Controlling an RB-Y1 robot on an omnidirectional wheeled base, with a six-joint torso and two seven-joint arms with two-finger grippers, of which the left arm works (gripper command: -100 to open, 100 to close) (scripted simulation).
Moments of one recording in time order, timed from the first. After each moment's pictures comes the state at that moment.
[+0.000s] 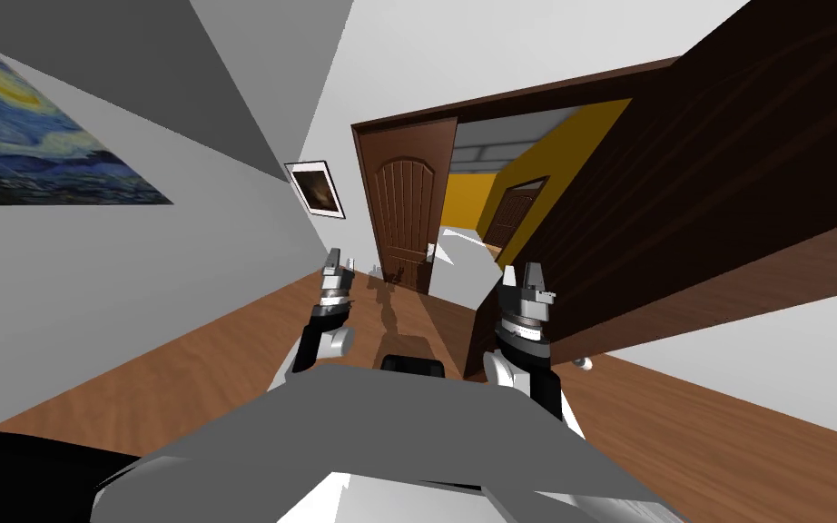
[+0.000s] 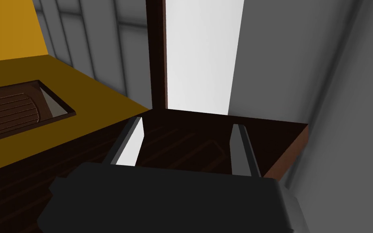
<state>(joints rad) 0.43 0.00 0.03 -2.22 0.01 -0.47 -0.11</state>
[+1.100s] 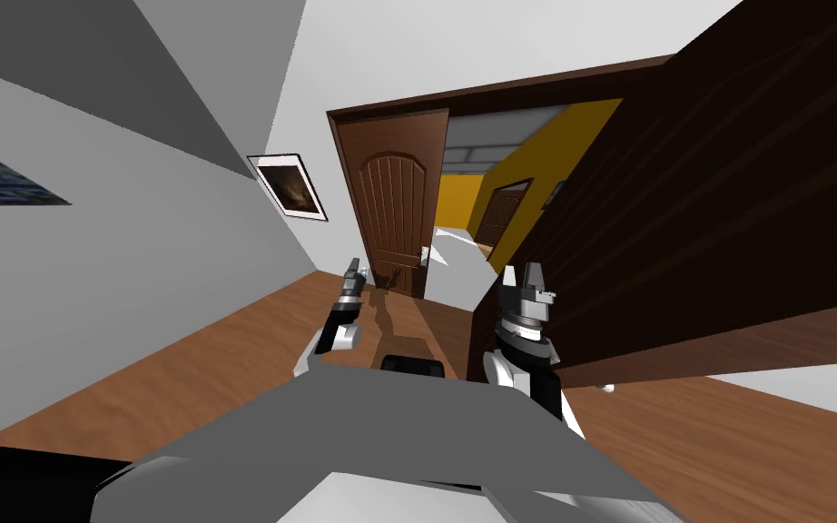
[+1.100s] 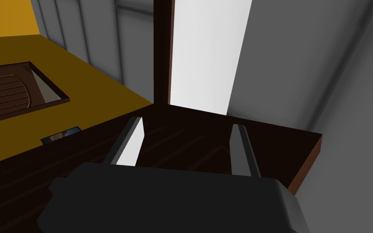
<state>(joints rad) 0.33 0.03 0.03 -2.00 0.01 -0.42 -0.11</state>
